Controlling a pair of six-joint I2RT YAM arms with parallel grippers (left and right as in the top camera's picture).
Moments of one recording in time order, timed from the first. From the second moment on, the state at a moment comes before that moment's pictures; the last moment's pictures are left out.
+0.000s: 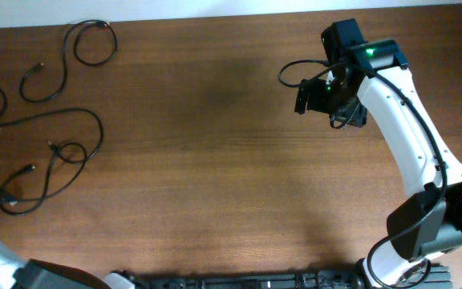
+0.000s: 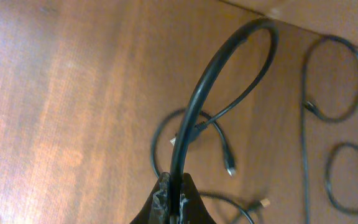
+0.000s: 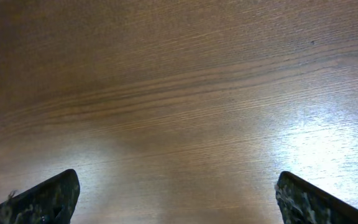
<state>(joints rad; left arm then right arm) 0.99 1.47 1.28 -0.84 -0.14 -0.76 0.19 1.79 1.68 -1.30 -0.05 0.47</state>
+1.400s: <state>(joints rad) 0.54 1.93 1.29 -0.64 0.15 -0.33 0.19 1.79 1.68 -1.30 -0.05 0.47</state>
